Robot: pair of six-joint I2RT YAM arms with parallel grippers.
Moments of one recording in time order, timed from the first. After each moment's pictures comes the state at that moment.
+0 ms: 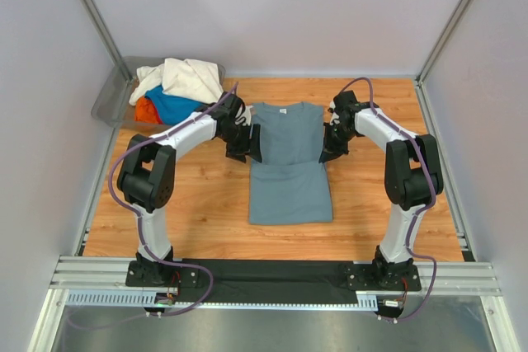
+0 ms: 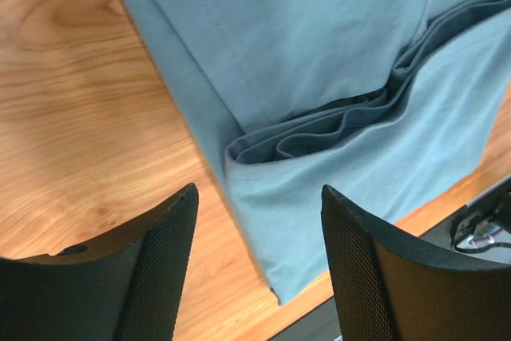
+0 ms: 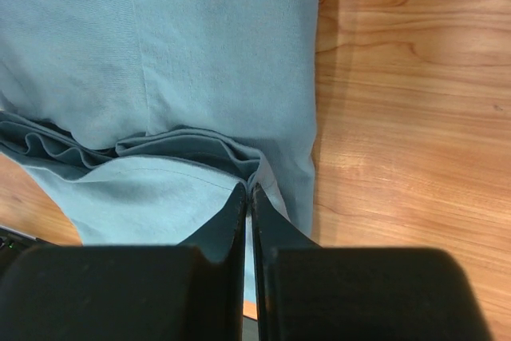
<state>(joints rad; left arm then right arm) -0.44 1.92 1.43 -0.66 0.39 -0.32 0.22 1.93 1.42 -0.81 -0.30 0.36</state>
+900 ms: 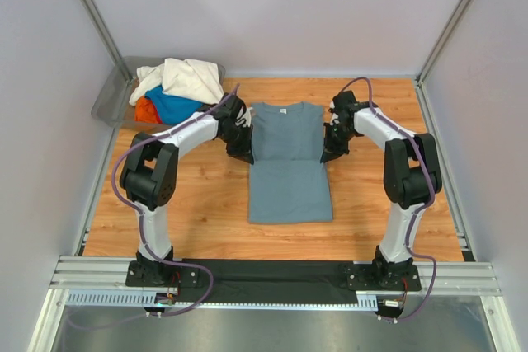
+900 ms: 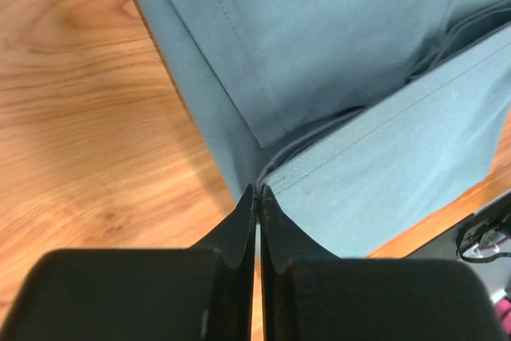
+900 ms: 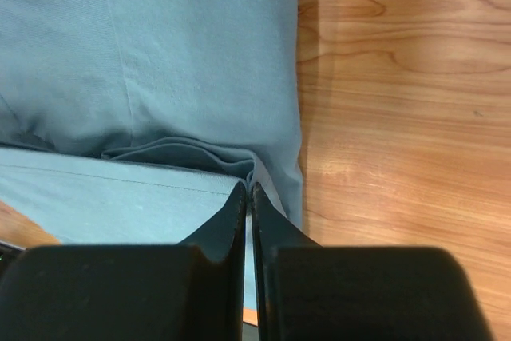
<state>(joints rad) -0.44 1.96 1.43 -0.66 0.38 -0.33 0.22 1.95 1.43 -0.81 -0.27 0.36</state>
